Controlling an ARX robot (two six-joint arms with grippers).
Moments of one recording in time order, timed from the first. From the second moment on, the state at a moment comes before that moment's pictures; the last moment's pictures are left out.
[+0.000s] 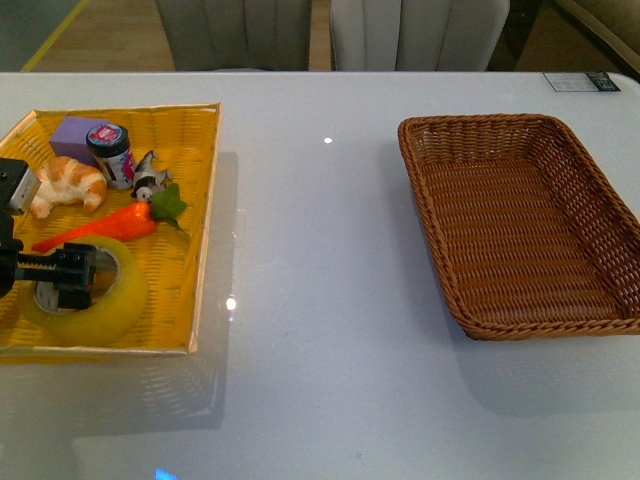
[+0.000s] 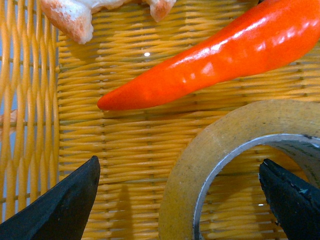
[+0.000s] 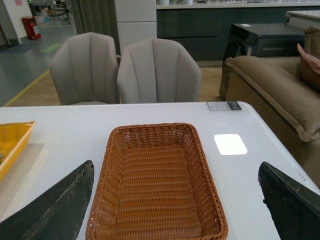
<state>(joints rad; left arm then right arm) 0.11 2.31 0.80 0.69 0.05 0.16 0.00 0.01 0.02 0.00 0.00 0.00</state>
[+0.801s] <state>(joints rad) 0.13 2.18 0.78 0.58 0.10 0.02 0.00 0.01 0.02 0.00 0.00 0.00</state>
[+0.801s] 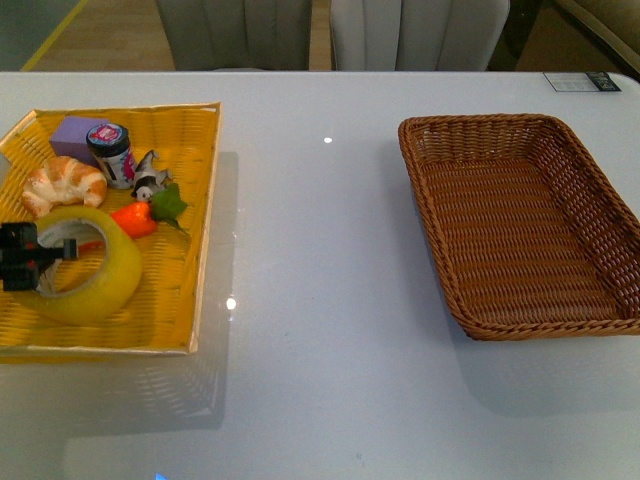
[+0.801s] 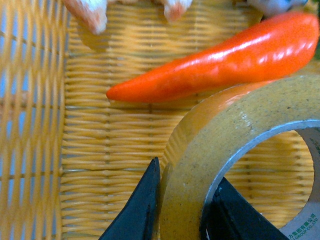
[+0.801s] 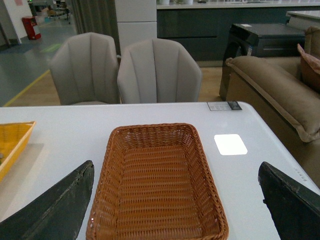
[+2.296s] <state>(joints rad) -0.60 1.70 0.84 0.28 0.05 -0.43 0.18 0.85 0.27 0.36 -0.15 0.71</state>
